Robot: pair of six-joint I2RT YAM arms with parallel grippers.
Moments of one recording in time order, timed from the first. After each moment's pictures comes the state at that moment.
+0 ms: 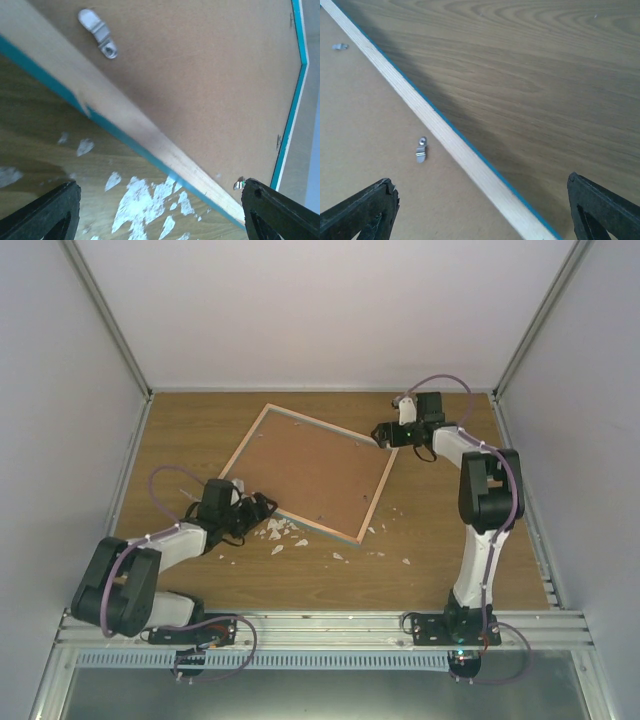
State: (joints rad) left arm -0.25 1.32 0.41 0.10 0.37 -0.84; right arm 0.11 2.03 1.42 -0.20 -0.40 -0.02
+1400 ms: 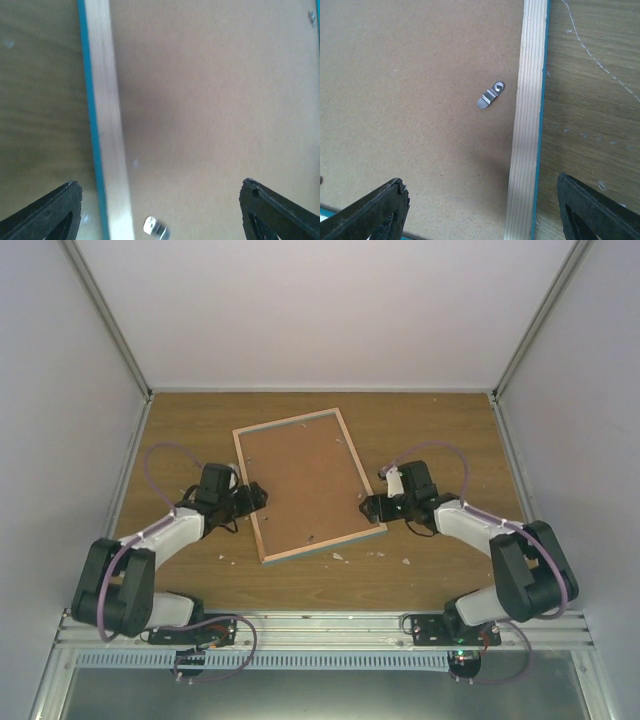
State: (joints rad) left arm -0.22 1.38 0.62 -0.10 0.21 -0.63; right arm 0.36 1.45 0.66 -0.14 -0.34 0.17
